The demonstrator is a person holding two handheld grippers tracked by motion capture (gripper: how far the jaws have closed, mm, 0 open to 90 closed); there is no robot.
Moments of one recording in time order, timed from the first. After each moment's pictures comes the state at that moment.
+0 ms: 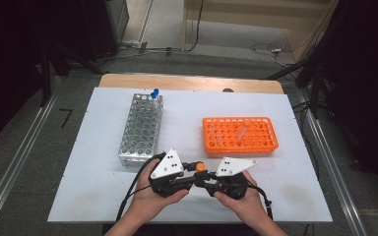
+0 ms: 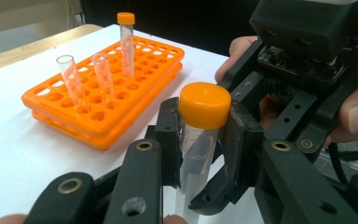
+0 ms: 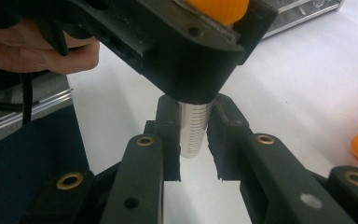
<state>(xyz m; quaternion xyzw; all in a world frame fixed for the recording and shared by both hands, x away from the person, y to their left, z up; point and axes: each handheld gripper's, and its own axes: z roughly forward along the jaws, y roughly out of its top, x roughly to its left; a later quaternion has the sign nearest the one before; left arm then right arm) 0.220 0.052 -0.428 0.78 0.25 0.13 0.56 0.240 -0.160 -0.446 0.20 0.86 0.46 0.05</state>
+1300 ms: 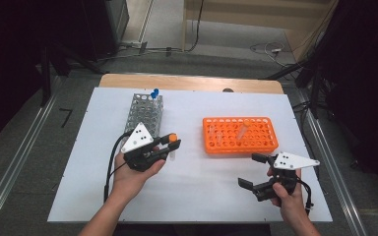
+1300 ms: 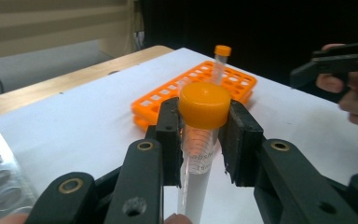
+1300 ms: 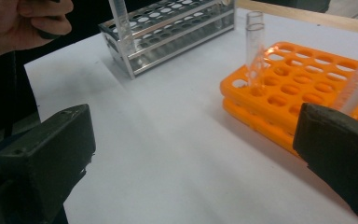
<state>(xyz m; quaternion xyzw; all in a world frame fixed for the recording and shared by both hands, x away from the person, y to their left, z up) 0.261 0.117 -0.412 0.73 0.32 0.20 0.57 0.257 -0.280 -0.440 0.27 0.80 0.52 0.09</state>
